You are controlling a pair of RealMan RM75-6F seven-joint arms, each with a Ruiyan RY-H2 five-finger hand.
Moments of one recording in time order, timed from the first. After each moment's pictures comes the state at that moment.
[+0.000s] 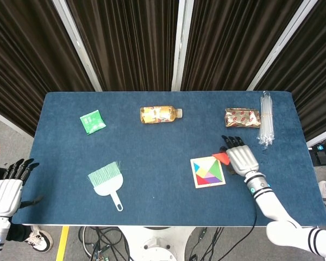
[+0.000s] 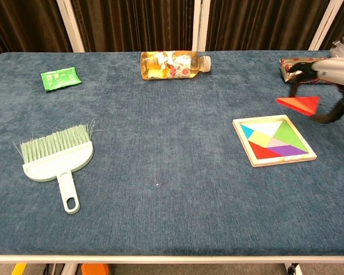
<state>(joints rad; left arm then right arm) -0.08 -1.20 -0.01 -1.50 1.53 1.48 -0.06 0.65 -1.30 0.11 -1.64 -0.99 0.92 -0.50</state>
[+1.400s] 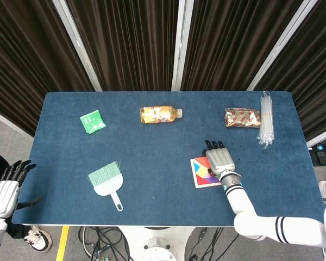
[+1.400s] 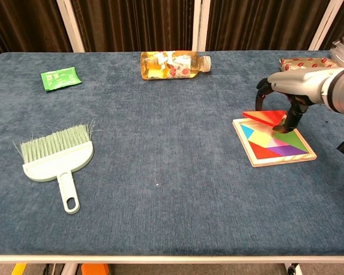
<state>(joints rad) -0.08 -1.22 0.00 -1.42 1.54 1.48 -0.18 0.89 -1.43 0.14 -1.78 -0.41 1.07 -0.87</state>
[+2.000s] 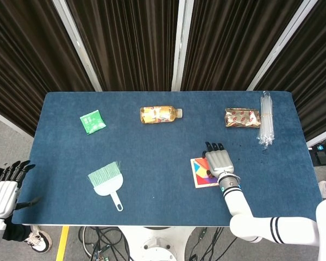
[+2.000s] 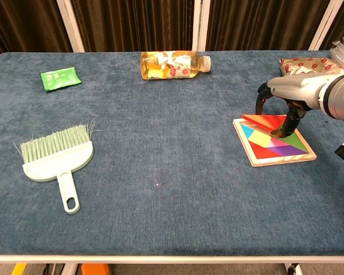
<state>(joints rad) -0.07 -1.22 0.00 -1.40 1.54 1.48 -0.20 0.91 -1.46 0.11 -1.77 -0.39 1.12 -0.84</state>
